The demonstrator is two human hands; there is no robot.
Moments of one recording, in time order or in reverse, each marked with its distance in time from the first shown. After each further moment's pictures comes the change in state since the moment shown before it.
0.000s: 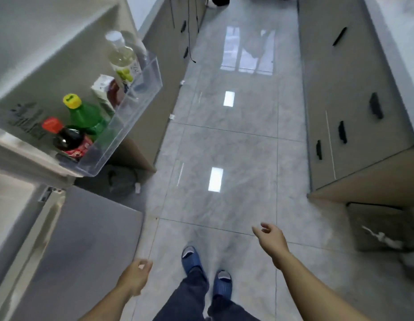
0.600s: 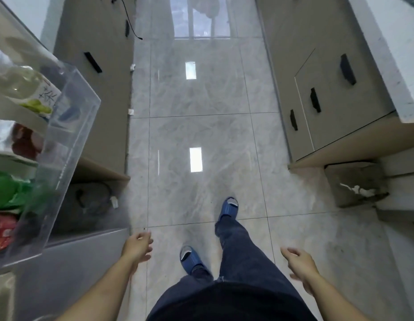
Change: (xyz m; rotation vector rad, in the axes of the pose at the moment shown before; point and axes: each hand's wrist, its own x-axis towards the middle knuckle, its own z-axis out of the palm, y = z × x) left_hand 0.095 0.170 -0.017 -0.186 -0.068 -0.015; right_hand 0.012 0.057 -0.051 0.115 0.136 0.451
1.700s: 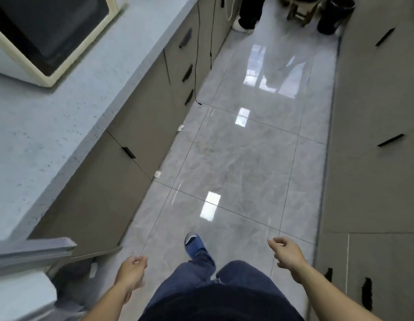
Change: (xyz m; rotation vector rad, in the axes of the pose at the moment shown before) left_hand 0.179 0.402 0.020 -0.300 0.195 -0.171; right_hand 0.178 -0.687 0.039 -0.387 -0.191 -0.414
